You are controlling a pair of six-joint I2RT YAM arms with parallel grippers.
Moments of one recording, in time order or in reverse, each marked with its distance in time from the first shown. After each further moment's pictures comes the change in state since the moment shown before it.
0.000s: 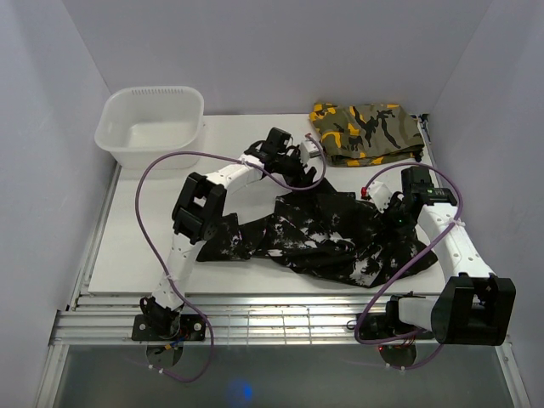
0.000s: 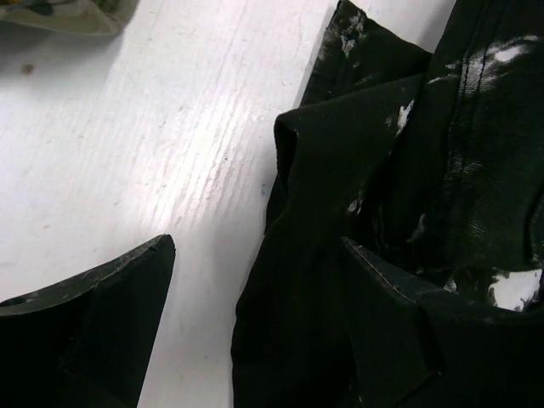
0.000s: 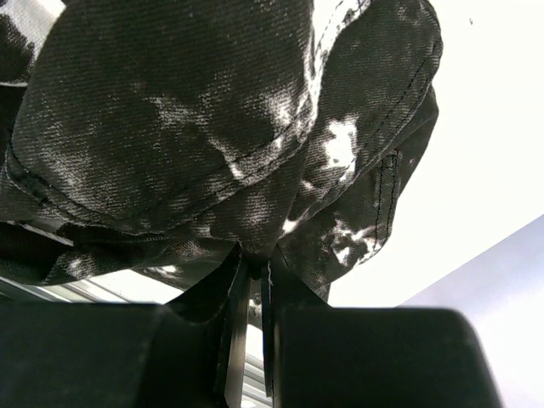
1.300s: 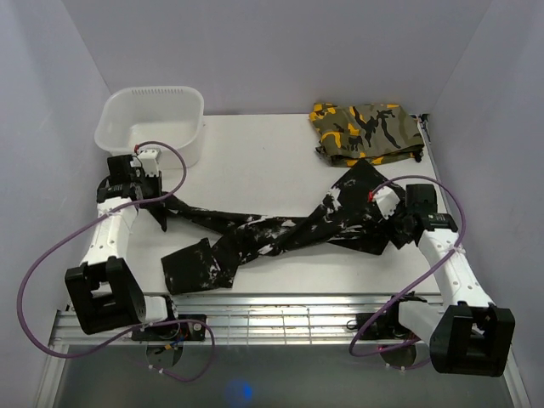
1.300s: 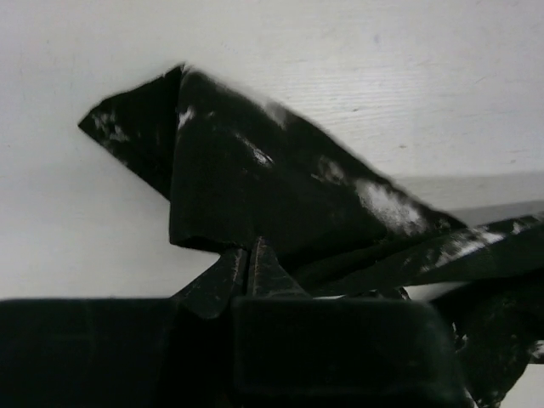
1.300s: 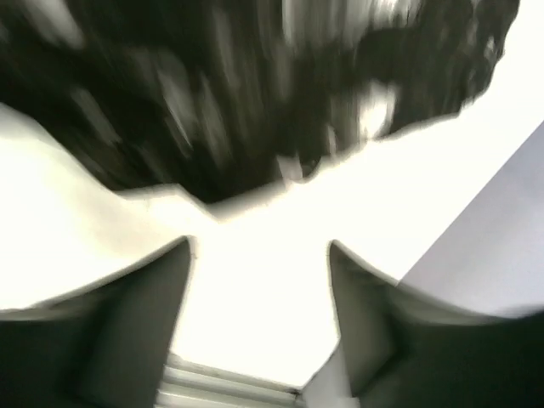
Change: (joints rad) left arm 0.796 -1.045 -0.906 -0.222 -0.378 -0.155; right arm -0.026 -0.162 -0.203 0.256 0.082 0.126
